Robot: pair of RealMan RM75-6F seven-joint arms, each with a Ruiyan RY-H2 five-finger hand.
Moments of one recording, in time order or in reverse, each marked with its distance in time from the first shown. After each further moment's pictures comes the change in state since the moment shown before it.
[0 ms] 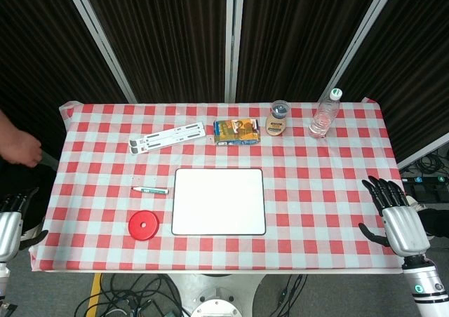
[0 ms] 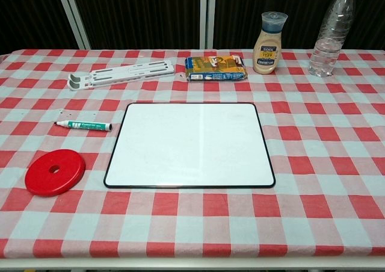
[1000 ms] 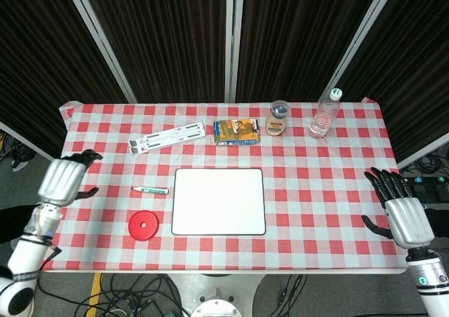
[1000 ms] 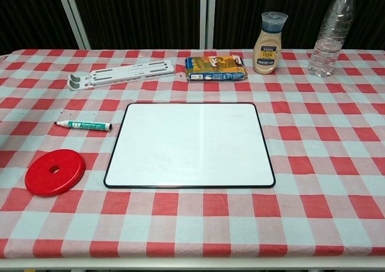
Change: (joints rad) left arm -0.382 -0.048 -0.161 -0.031 -0.042 -0.364 0.164; right arm 0.029 0.034 0.025 0.015 0.007 -0.009 0.015
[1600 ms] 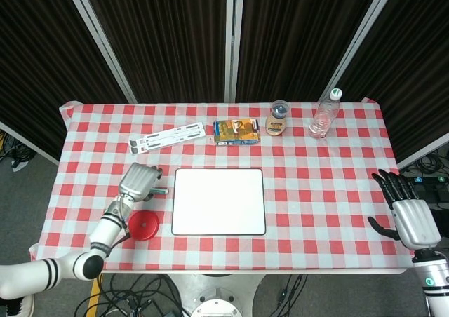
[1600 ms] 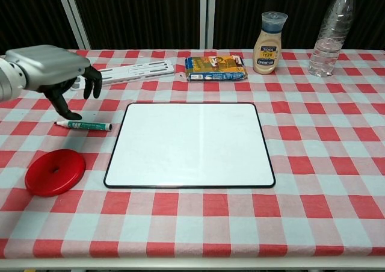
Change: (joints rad) left arm -0.290 -0.340 0.037 0.099 -0.473 -0.203 0.529; right arm -0.011 -0.006 -0.013 0.055 0.011 -0.003 0.070
